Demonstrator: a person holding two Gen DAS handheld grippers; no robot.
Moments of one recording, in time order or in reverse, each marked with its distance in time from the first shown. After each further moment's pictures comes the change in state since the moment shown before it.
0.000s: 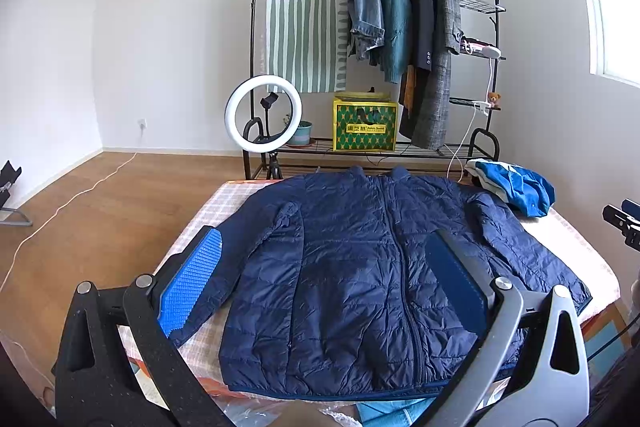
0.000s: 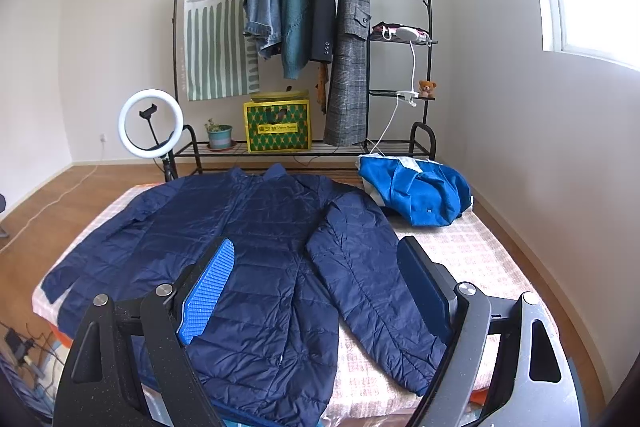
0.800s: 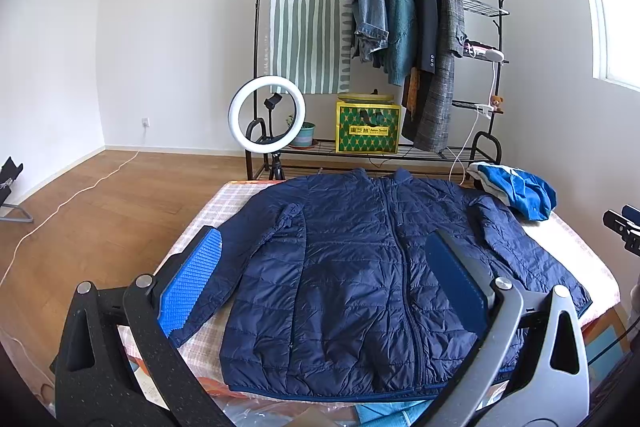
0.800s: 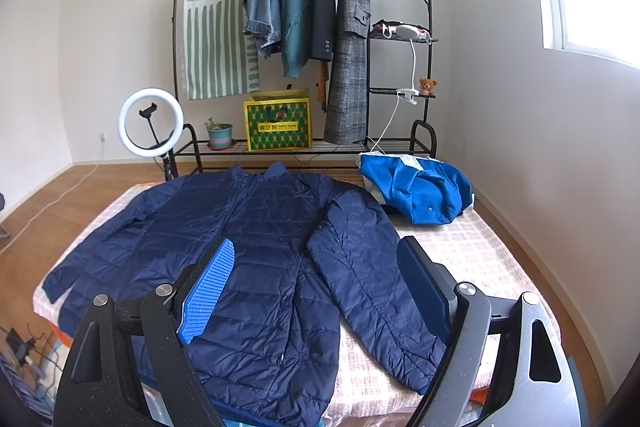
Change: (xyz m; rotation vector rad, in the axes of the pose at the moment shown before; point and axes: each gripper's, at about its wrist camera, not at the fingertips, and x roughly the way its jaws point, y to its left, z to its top) left arm 0.011 0.003 -0.009 -0.004 -0.001 0.003; right arm 0.001 -0.001 -0.002 -0.001 0.005 0.001
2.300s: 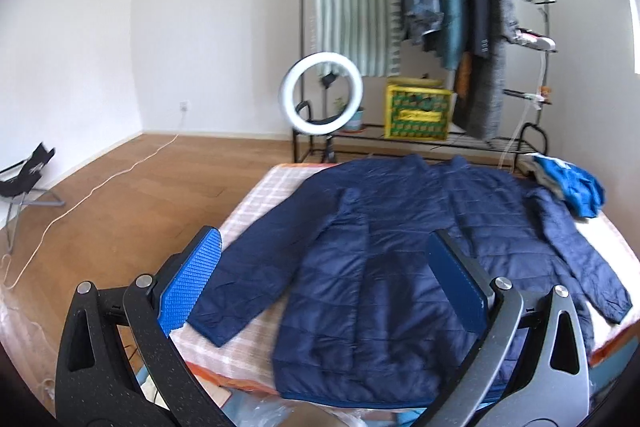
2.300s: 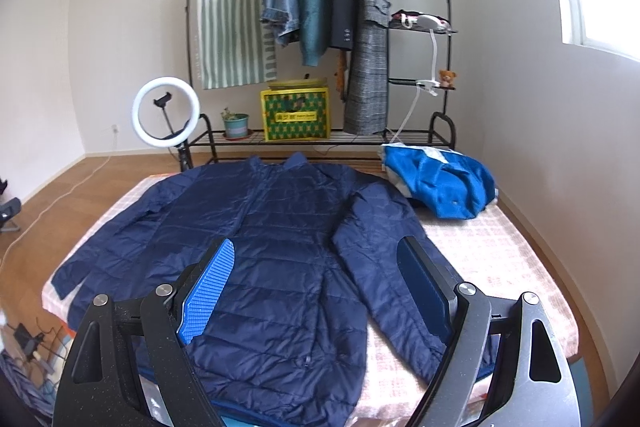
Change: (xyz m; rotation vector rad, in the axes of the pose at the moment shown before) left arm 0.045 0.066 -0.018 -0.037 0.053 0.156; right arm 0.018 0.039 -0.010 -0.025 0.037 0.081
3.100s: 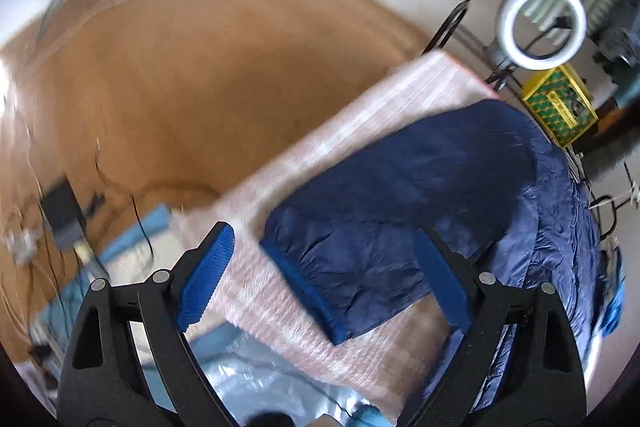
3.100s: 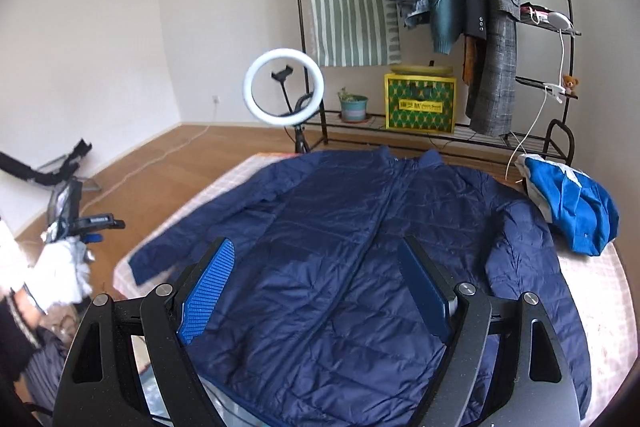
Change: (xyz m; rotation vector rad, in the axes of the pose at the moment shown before) left arm 0.181 0.236 -0.098 -0.587 0.537 0.168; right arm 0.068 0.096 0.023 -0.129 0.106 0.344
